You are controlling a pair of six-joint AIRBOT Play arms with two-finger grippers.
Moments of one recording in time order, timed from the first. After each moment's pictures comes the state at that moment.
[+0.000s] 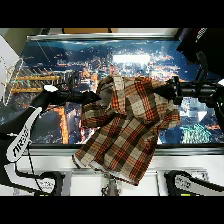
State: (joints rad) left arm -0.10 -1.61 1.15 0.44 -1.07 -0.89; right arm -0.27 -1.33 1.16 -0.17 1.60 0.06
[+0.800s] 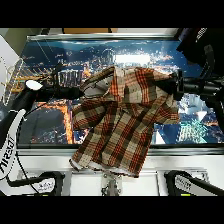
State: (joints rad) left arm 0.02 -1.44 1.15 0.68 -1.01 -0.99; right arm -0.27 -1.27 1.16 -0.12 1.49 0.07
